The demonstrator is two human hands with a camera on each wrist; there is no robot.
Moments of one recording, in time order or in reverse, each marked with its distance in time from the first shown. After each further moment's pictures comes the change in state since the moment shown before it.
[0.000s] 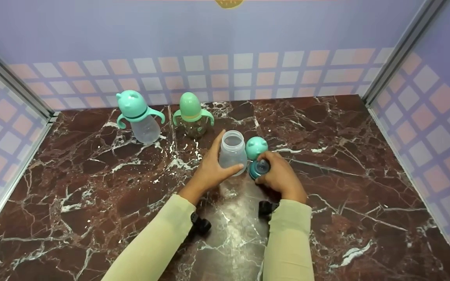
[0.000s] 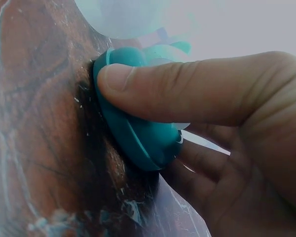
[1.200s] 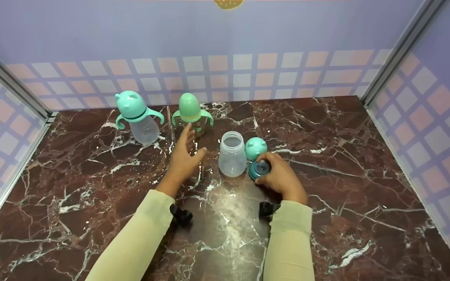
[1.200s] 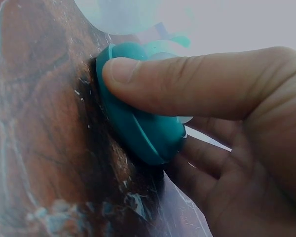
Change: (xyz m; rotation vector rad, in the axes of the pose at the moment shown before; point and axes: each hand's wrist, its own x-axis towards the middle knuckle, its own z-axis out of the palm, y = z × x) left_hand 0.007 -0.030 -0.053 -0.054 0.214 -0.054; right_hand 0.000 0.005 0.001 0.082 -0.006 0.009
